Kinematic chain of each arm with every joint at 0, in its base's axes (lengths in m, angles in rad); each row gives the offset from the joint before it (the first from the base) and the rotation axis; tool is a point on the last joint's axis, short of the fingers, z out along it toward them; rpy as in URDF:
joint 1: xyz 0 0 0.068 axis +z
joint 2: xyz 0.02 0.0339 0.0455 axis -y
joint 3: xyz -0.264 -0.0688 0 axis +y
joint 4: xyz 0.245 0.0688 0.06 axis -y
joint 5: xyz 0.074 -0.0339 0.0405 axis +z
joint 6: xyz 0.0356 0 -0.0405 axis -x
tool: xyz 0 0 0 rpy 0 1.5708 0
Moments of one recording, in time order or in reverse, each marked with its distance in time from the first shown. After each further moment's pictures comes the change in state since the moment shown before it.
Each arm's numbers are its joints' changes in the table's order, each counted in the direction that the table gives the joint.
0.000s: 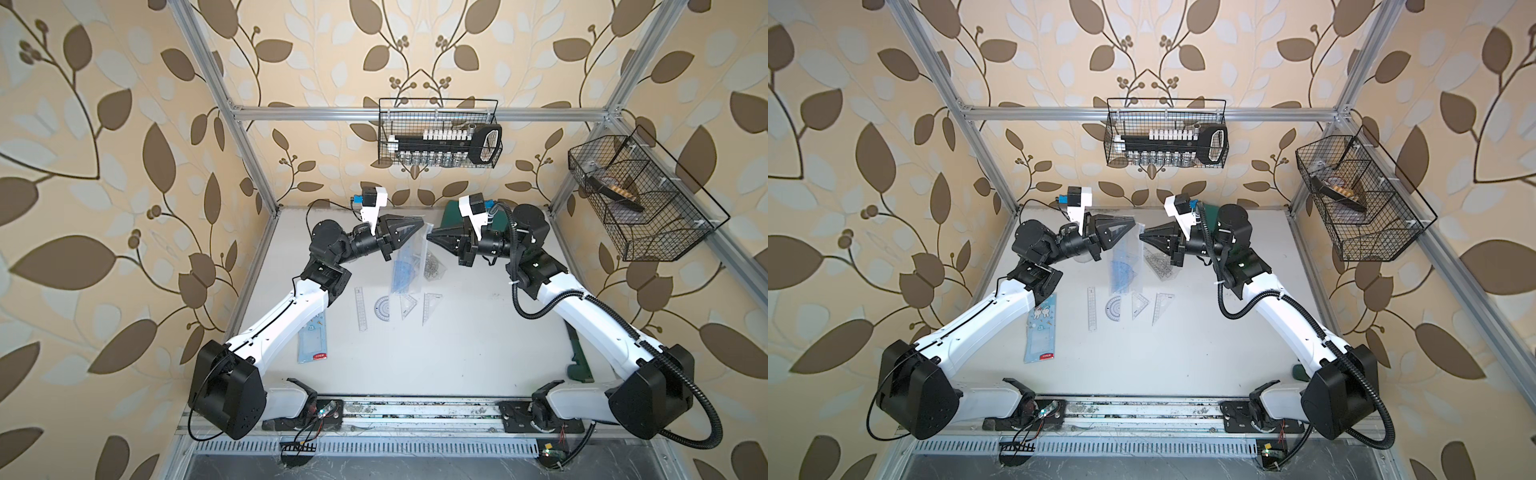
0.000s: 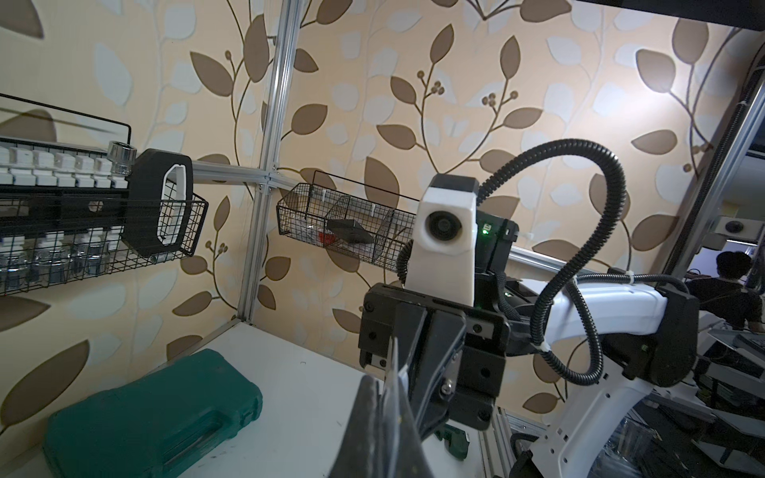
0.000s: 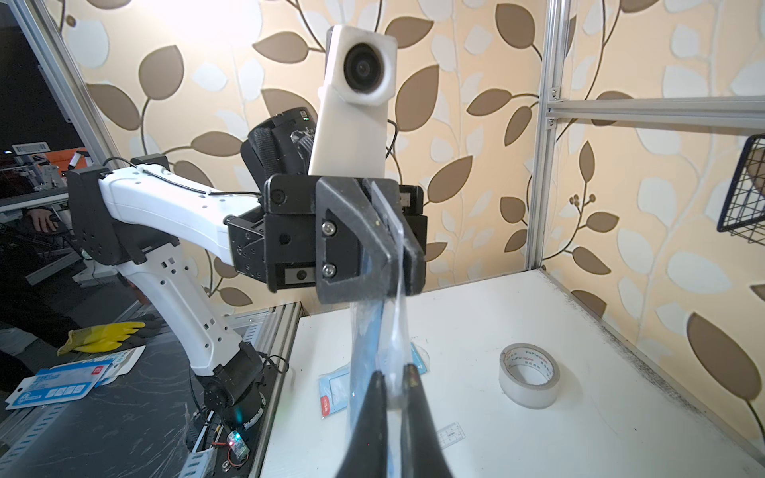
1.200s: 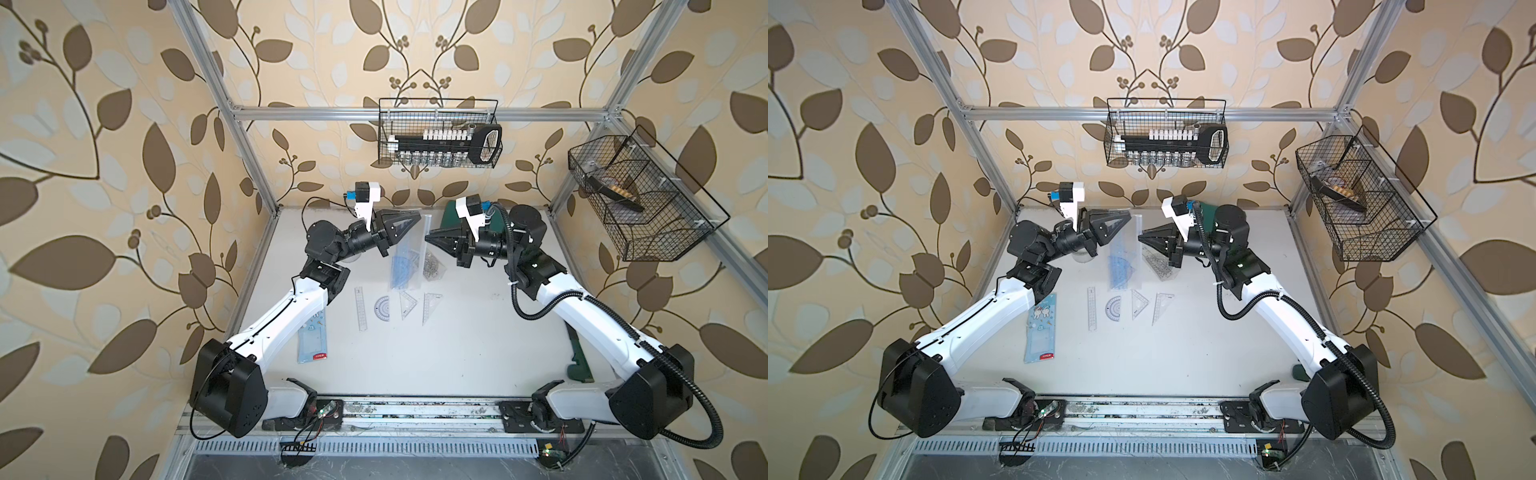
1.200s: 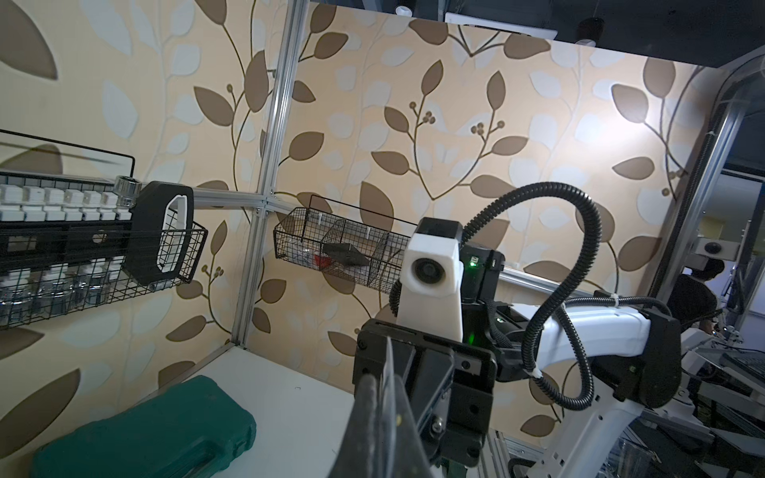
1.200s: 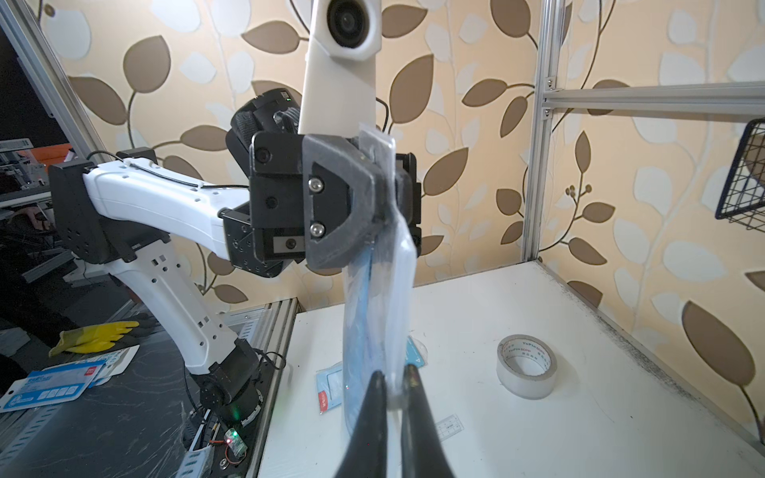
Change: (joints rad) left arm 0.019 -0.004 -0.011 0.093 0.001 0.074; right arm 0.012 0.000 -0.002 -0.042 -0.029 0.023
